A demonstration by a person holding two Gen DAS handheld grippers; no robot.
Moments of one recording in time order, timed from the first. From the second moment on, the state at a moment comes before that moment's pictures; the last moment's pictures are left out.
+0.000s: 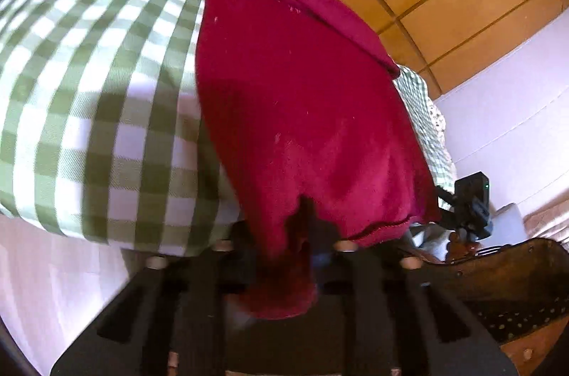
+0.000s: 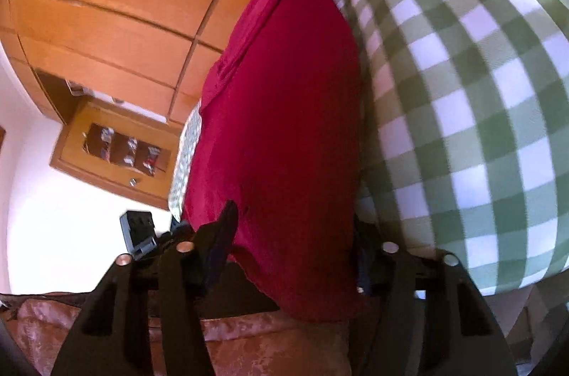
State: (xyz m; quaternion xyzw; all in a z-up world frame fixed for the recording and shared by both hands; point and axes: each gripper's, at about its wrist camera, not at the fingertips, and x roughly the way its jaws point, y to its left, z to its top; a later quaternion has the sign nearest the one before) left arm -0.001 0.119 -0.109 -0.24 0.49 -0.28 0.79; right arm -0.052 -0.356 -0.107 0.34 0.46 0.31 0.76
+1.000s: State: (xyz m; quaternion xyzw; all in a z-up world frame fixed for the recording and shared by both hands) left arm -0.096 0.190 0.044 -0.44 0.19 -0.48 0.74; right arm -0.121 -0.383 0.054 0.40 0.18 0.58 0.68
